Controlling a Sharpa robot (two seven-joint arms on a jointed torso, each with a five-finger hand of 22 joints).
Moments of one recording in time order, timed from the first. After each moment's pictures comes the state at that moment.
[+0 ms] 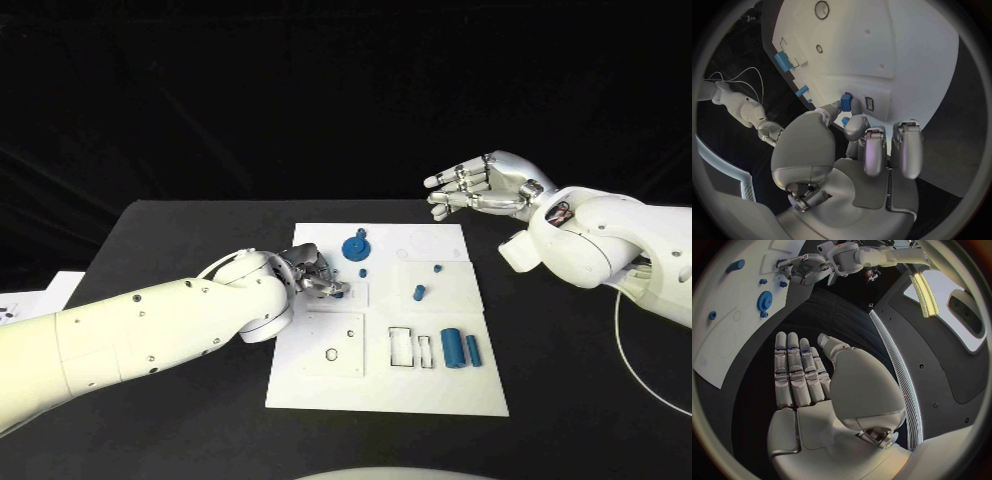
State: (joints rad) left arm 1.13 -0.67 -0.03 1.51 -1.21 -0.26 -0.57; left_hand 1.14 -0.20 0.53 0.12 0.08 0.98 0.01 0.65 0.60 1.36 -0.06 1.17 1.09 1.47 -0.10 1.57 1.31 0.03 1.47 0.01 1.52 1.31; right arm 1.32 -0.95 -0.04 1.53 -0.52 -0.21 0.23; right_hand 1.39 -0.09 0.37 0.05 0.18 0.96 0.22 0.07 0.07 1.14 0.15 0.09 0.06 1.19 0.11 0.07 0.13 0.18 0.91 0.20 0.41 0.25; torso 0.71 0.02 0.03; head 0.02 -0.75
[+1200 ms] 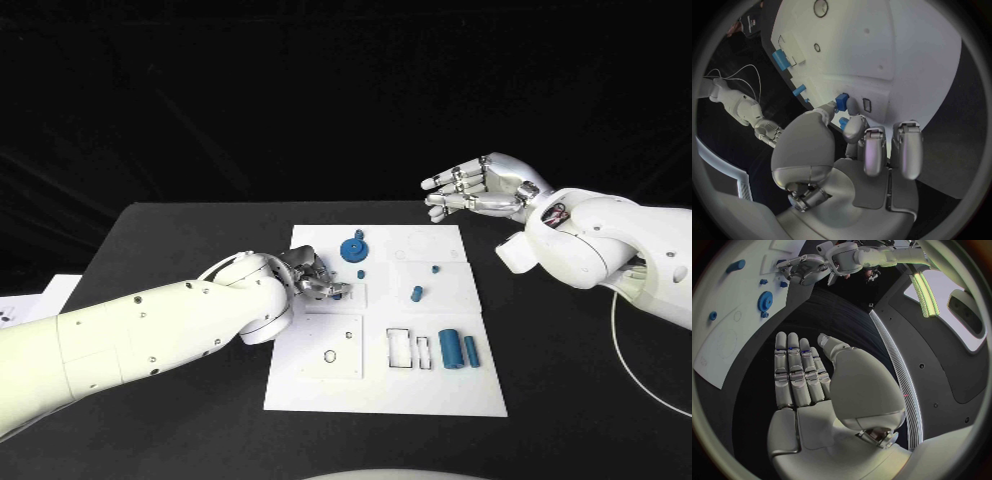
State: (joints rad) left arm 1.13 -0.66 -0.03 1.50 -1.19 -0.27 -0.59; left_hand 1.07 -0.19 0.39 0.25 0.09 1.01 0.00 0.66 0.61 1.38 -0.06 1.19 1.12 1.47 -0.11 1.57 1.31 0.03 1.47 0.01 1.53 1.31; right arm 1.32 -0.94 -0.04 1.53 -0.52 -0.21 0.23; right_hand 1.39 -0.09 0.37 0.05 0.18 0.96 0.22 0.07 0.07 1.14 0.15 0.09 0.06 1.19 0.10 0.07 0.13 0.18 0.91 0.20 0.41 0.25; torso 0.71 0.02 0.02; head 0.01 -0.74
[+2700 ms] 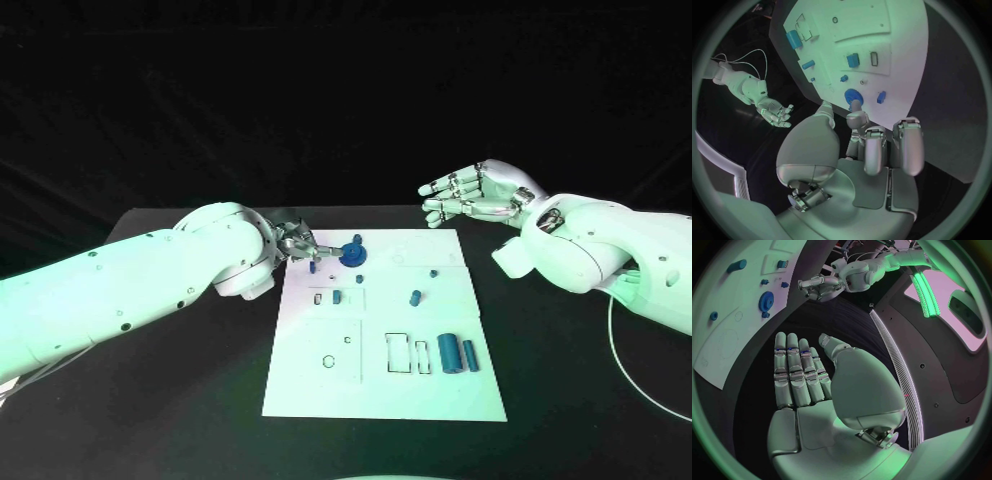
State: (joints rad) left arm 1.26 -0.70 0.05 1.48 -1.10 -0.08 -0.62; left_hand 1.06 -0.06 -0.06 0.29 0.06 0.89 0.06 0.59 0.59 1.29 -0.02 1.06 0.97 1.47 -0.08 1.57 1.31 0.02 1.47 0.02 1.47 1.31; right arm 1.31 -0.94 -0.04 1.52 -0.52 -0.21 0.23; right_hand 1.36 -0.08 0.36 0.05 0.18 0.96 0.23 0.07 0.07 1.13 0.16 0.09 0.06 1.18 0.11 0.07 0.12 0.18 0.92 0.21 0.39 0.23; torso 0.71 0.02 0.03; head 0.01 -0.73
